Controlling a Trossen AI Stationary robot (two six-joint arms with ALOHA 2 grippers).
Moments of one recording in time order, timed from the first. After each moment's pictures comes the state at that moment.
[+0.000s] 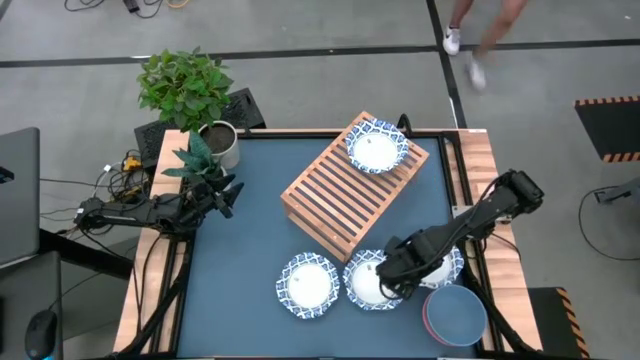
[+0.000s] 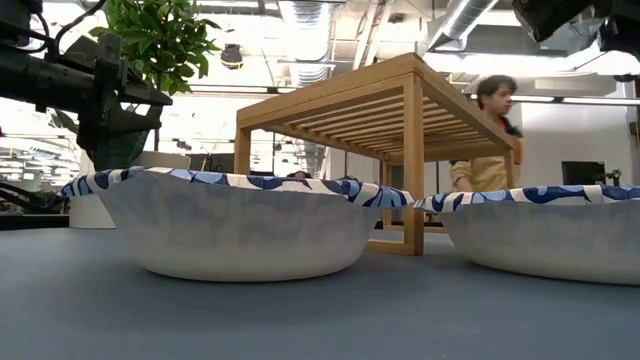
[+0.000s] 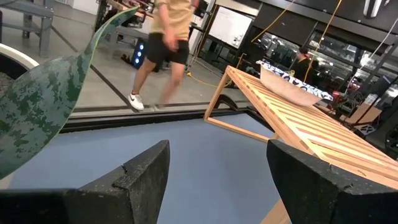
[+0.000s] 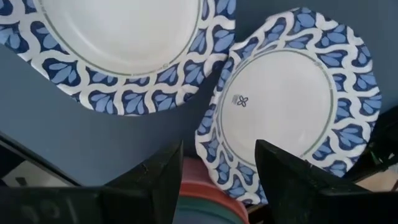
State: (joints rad) left arm -0.08 0.01 0.02 0.04 -0.80 -0.40; right arm 0.52 1.63 1.34 -1.39 -0.11 1.15
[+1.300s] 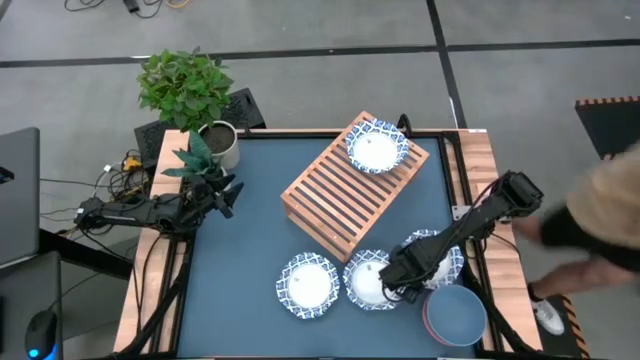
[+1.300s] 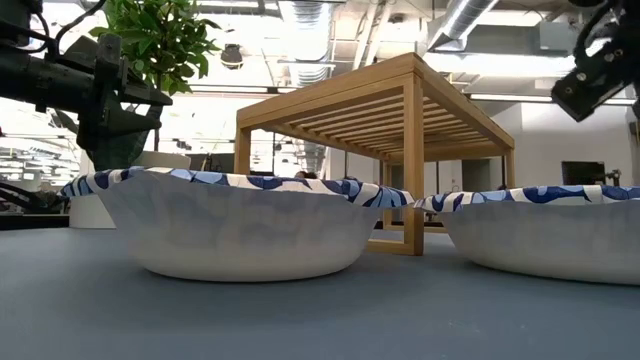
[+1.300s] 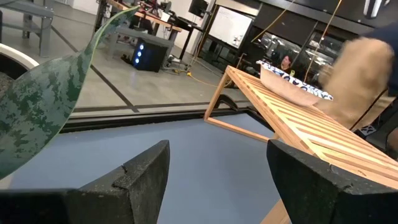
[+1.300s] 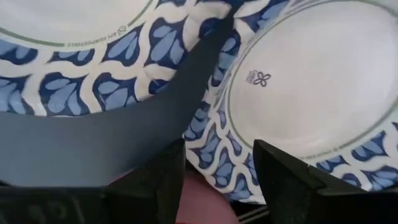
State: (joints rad) left arm -0.08 0.01 0.02 0.04 -0.80 -0.40; right arm 0.54 1.64 1.06 -1.16 -0.23 1.15
